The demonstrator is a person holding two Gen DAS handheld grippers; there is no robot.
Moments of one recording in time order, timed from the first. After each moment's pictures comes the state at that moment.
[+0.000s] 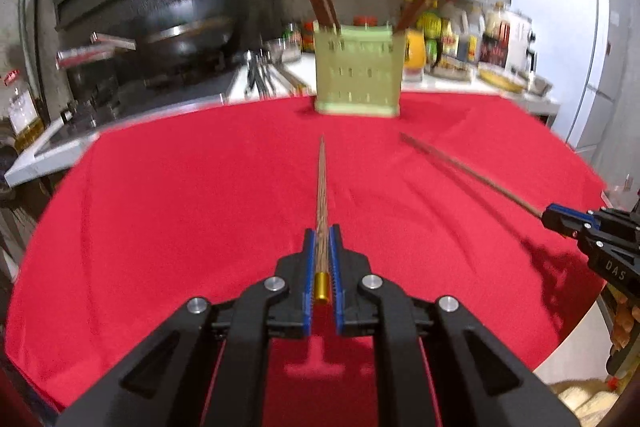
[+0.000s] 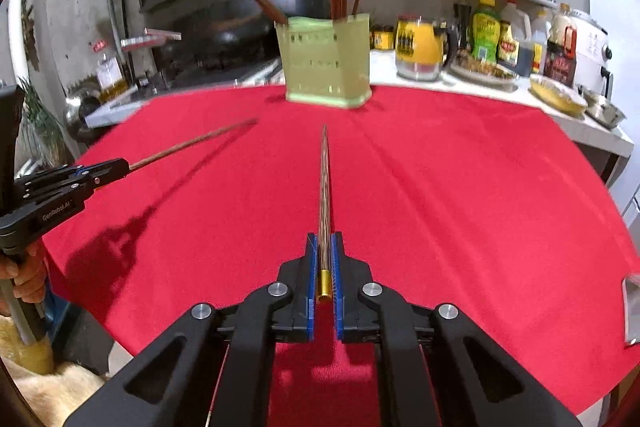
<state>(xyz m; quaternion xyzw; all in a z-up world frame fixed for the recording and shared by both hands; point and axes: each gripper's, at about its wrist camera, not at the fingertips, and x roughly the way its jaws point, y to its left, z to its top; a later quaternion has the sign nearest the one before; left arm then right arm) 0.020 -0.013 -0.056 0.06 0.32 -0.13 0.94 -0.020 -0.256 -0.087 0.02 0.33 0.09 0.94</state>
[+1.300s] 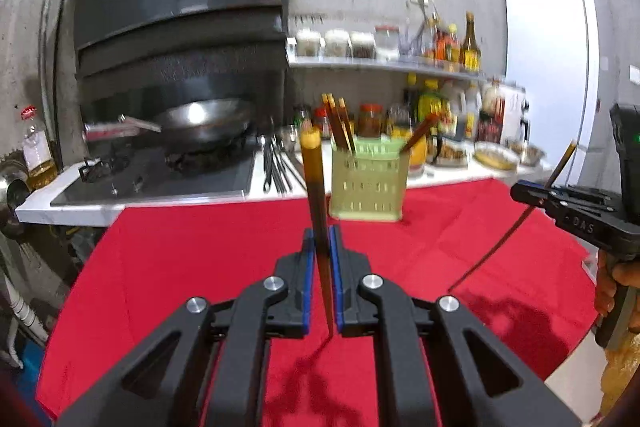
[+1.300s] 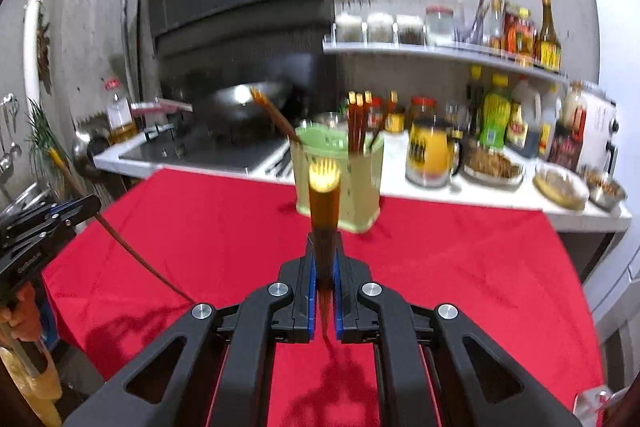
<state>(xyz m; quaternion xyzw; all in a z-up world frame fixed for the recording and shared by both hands) 0.018 0.000 0.021 0.04 0.24 -0.13 0.96 0.033 -0.246 0.010 0.00 0.26 0.10 0.96</state>
